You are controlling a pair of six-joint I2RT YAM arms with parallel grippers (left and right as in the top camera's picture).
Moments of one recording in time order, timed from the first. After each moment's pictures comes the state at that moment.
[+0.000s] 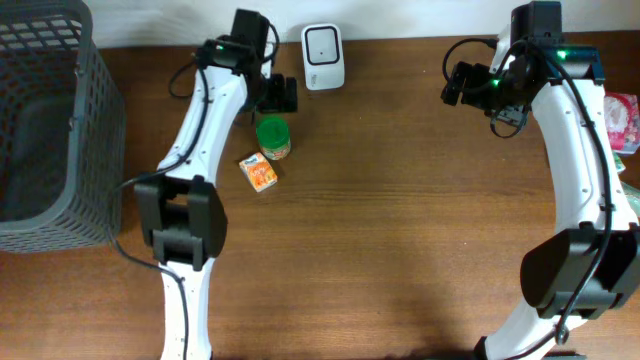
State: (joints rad) left arm -0.24 2.36 2.26 -1.12 0.06 -0.20; right arm -0.06 1.90 1.90 -1.14 -0.18 0.26
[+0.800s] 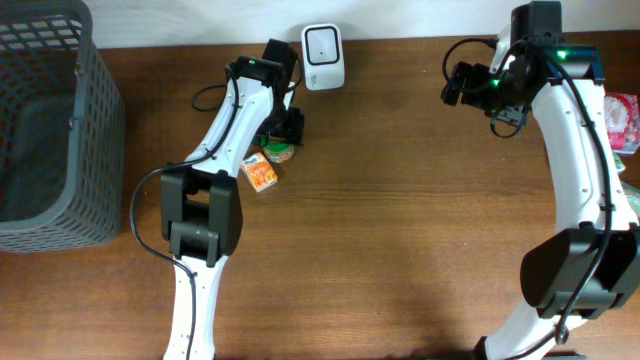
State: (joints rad) left arm -0.31 2.43 2.21 -1.24 -0.02 -0.15; right arm -0.06 1.90 1.90 -1.14 -0.18 0.26
